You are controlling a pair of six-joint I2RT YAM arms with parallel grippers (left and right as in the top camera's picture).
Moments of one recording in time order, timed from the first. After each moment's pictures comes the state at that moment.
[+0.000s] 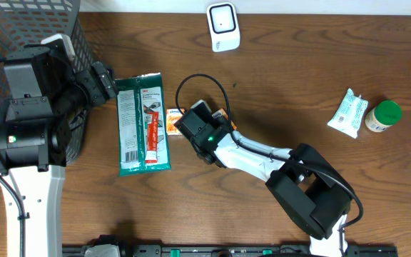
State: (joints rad) left arm 0.10 1.22 1.40 -0.87 0.16 -0.30; right arm 0.84 2.02 1.22 -0.39 0.55 0.14
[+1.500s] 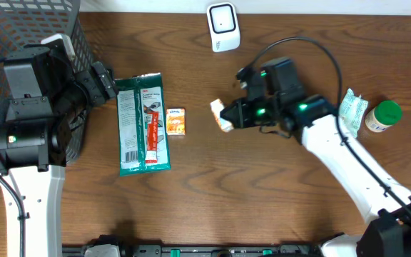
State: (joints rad) left arm 0.10 1.22 1.40 -0.87 0.16 -0.30; right arm 0.39 1.57 1.21 -0.58 -0.63 0.41
